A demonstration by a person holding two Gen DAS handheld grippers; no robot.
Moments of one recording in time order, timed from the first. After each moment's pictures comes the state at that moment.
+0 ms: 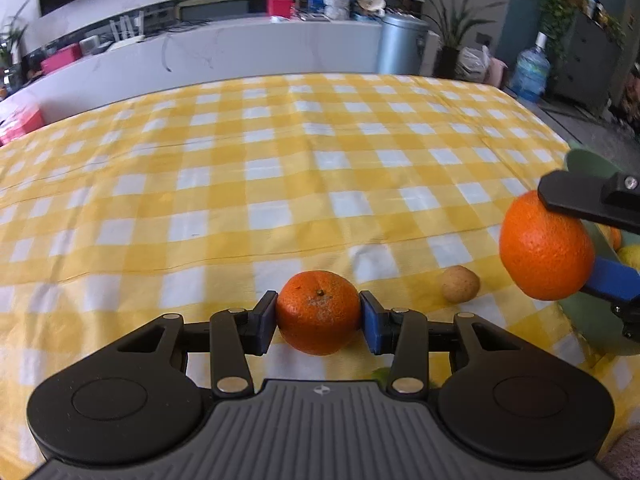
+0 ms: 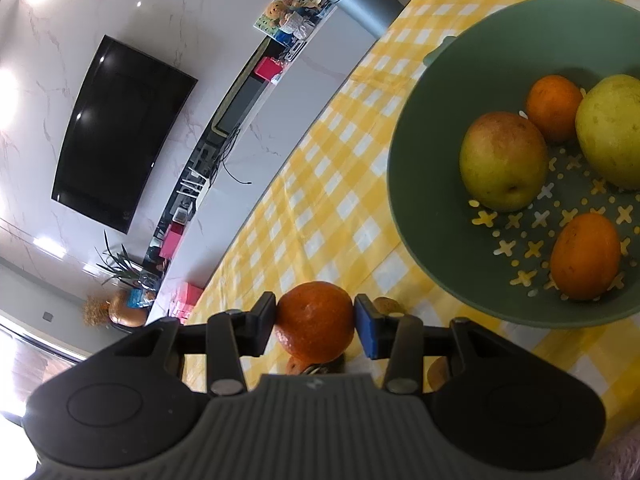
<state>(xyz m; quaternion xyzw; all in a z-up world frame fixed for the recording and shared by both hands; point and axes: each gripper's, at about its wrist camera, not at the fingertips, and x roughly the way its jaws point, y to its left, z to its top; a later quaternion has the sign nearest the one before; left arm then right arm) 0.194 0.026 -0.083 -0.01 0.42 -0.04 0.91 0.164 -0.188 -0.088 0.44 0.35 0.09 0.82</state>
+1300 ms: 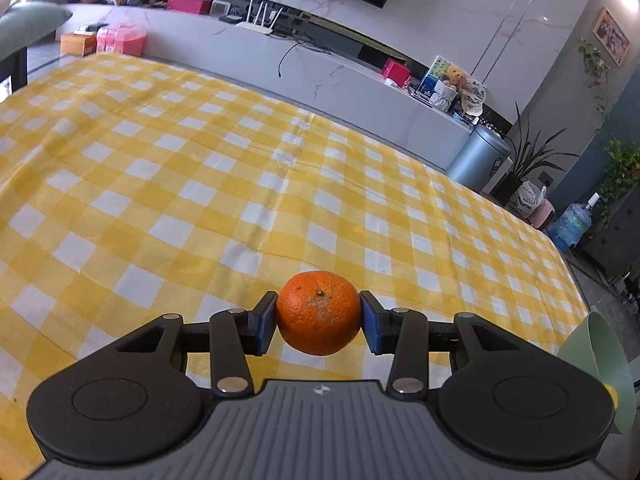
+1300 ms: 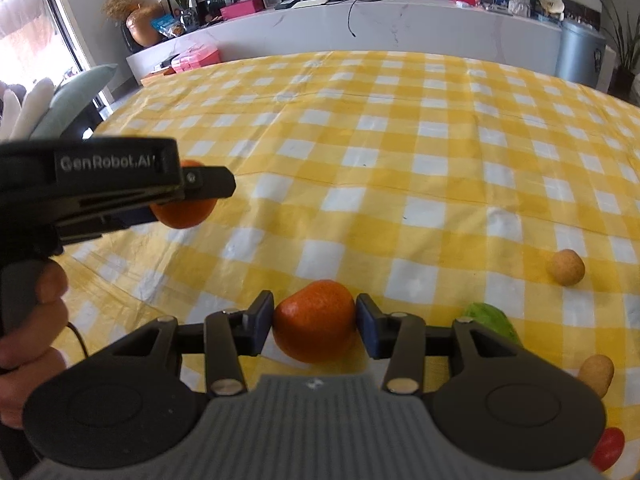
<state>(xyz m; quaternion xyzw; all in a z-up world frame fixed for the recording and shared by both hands) 0.124 0.178 -0.055 -0.22 0.35 0.05 0.91 0.153 0.012 -0.103 -0.02 0.43 0.25 0.87</state>
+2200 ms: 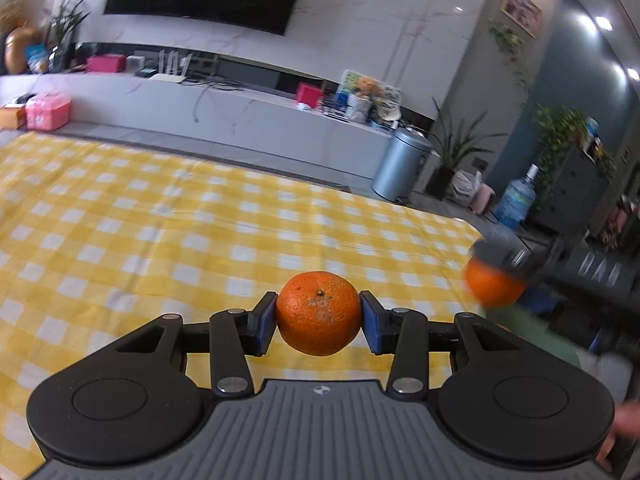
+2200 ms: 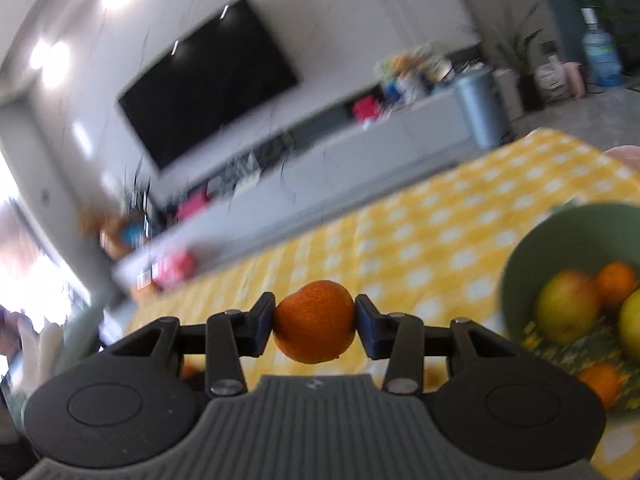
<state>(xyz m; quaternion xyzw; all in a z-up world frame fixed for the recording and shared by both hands) 0.116 0.071 0.006 -0.14 0.30 -0.04 0.94 0.141 -0.151 -0.013 0.24 0.24 0.16 0.93</state>
